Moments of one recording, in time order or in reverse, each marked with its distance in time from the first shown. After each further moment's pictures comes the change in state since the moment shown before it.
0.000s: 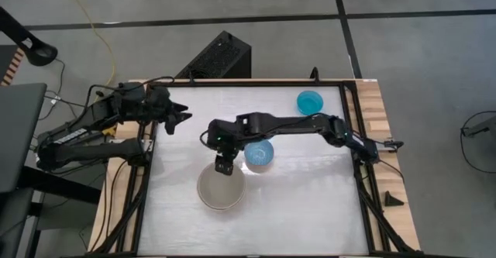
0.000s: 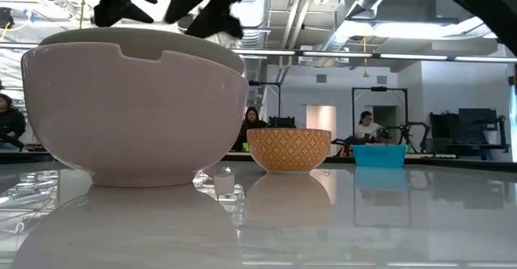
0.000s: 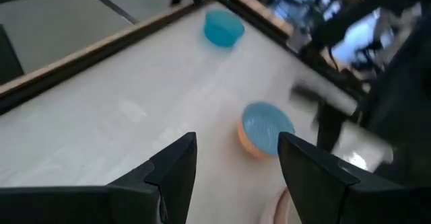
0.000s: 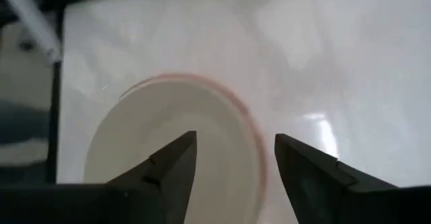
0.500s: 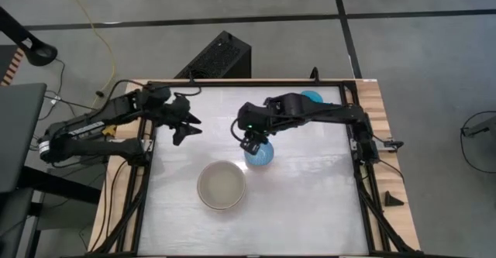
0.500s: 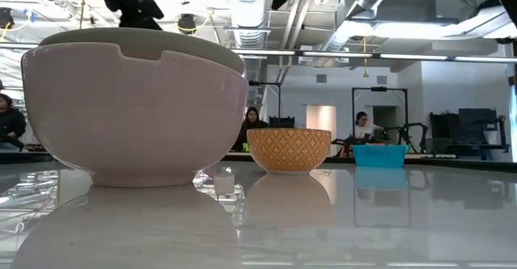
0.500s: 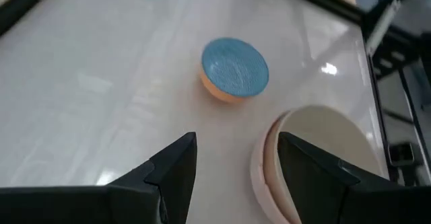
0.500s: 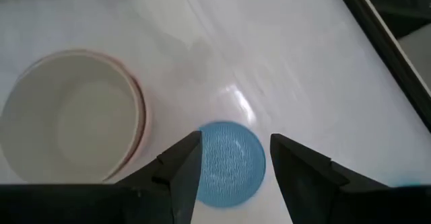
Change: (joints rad) left arm 0.000 0.192 0.000 0.001 0.255 0.244; right arm 0.022 -0.248 0.001 -0.433 0.390 0.215
